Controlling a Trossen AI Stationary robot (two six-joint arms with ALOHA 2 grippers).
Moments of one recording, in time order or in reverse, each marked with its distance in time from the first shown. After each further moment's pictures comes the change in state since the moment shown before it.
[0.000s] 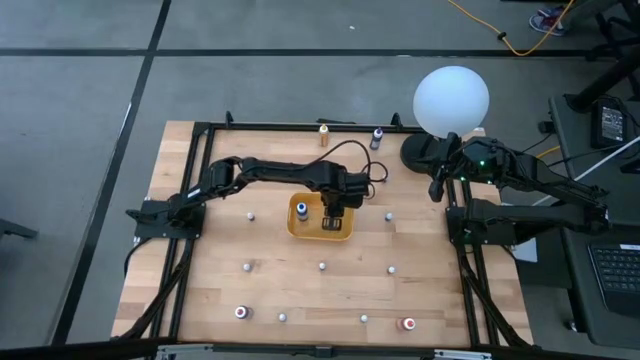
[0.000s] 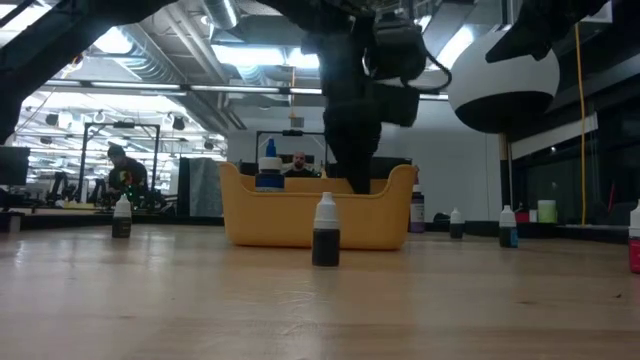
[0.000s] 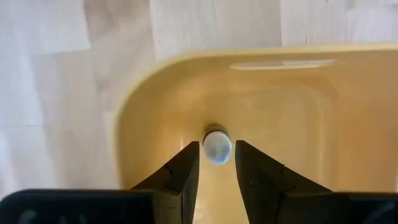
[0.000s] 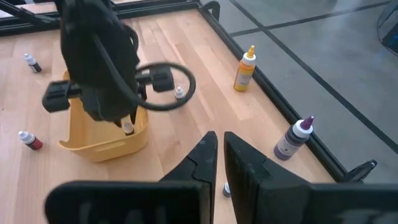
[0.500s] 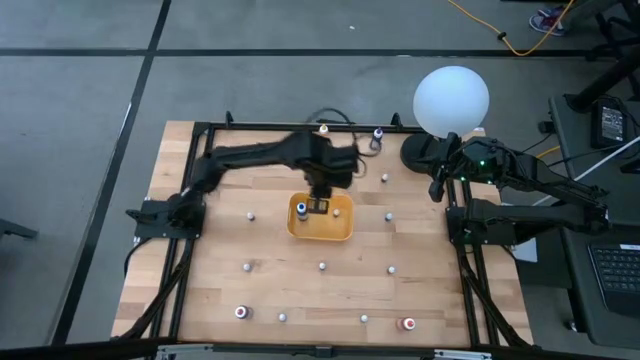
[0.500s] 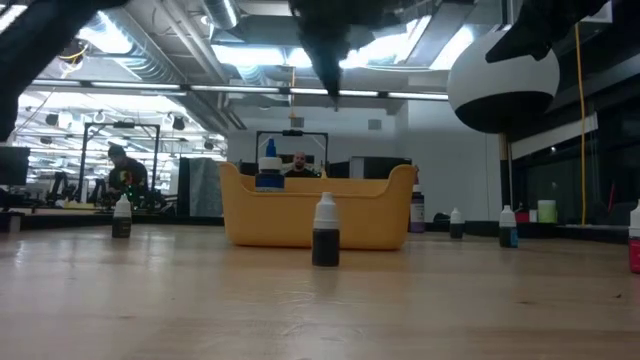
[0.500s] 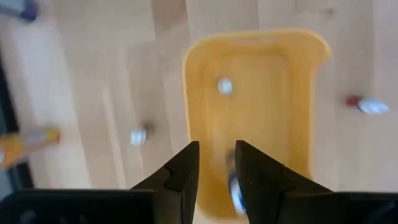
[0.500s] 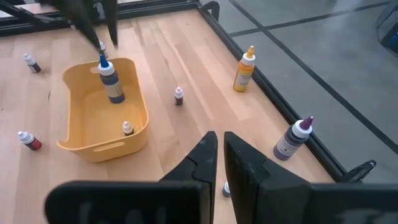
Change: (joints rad) left arm 0.009 -0.159 0.281 -0.413 -0.052 0.014; right arm 0.000 0.000 0.000 0.000 0.000 -0.002
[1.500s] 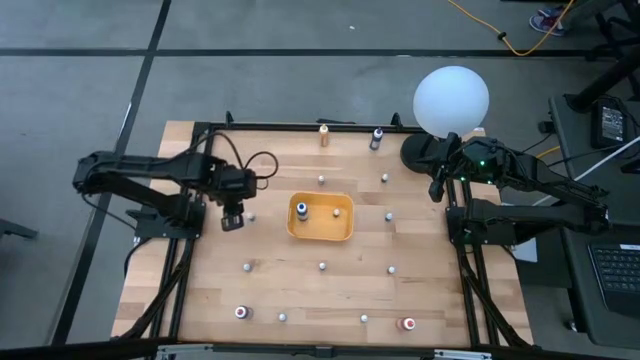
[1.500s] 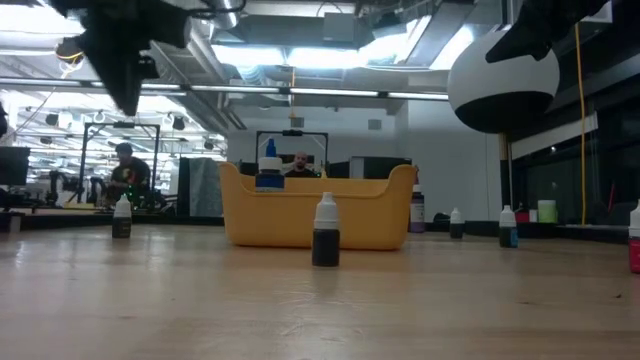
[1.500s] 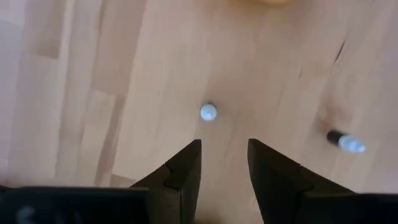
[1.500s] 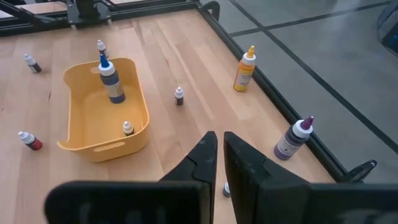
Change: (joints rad) left arm -0.075 -1.002 -1.283 0.247 0.001 -0.432; right arm 0.000 0.000 0.000 0.000 0.000 0.003
